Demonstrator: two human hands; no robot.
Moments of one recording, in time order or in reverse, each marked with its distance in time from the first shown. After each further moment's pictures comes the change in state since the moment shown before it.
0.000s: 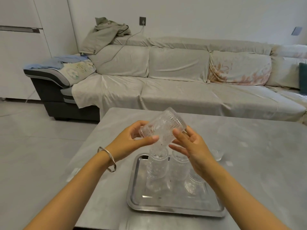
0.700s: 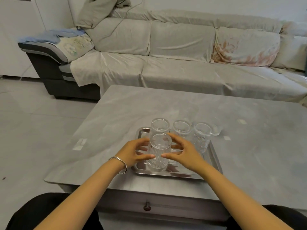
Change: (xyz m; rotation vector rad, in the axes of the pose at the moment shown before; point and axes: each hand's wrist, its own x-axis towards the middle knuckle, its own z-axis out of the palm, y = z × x) left_hand -0.050 -0.121 0.035 0.209 -0.080 -0.117; right_hand -0.045 0.096 -0.016 -0.499 -0.178 0.064
